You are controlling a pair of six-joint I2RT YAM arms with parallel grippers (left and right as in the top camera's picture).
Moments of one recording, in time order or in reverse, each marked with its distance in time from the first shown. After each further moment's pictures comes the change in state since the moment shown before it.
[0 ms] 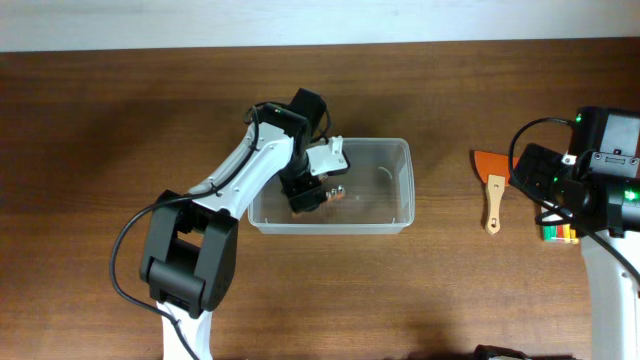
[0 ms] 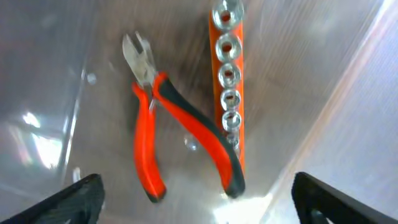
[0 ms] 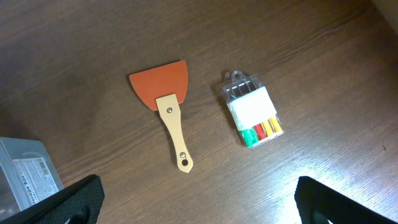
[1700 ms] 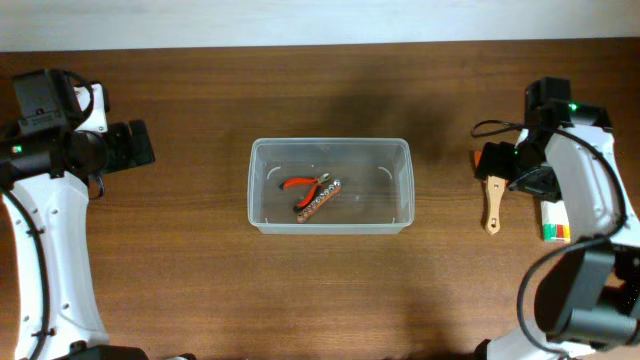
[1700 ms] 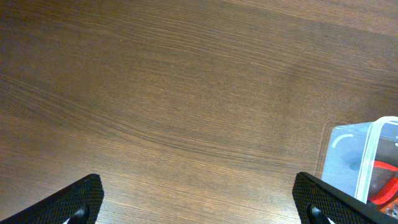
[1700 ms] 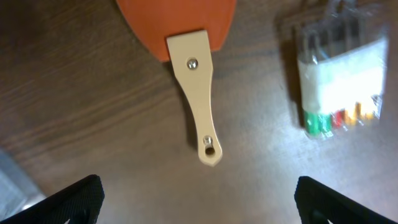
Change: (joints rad) left arm 0.729 -0.558 -0.101 0.013 -0.076 -0.717; right arm 0.000 0.541 0.131 -0.069 -0.130 -0.042
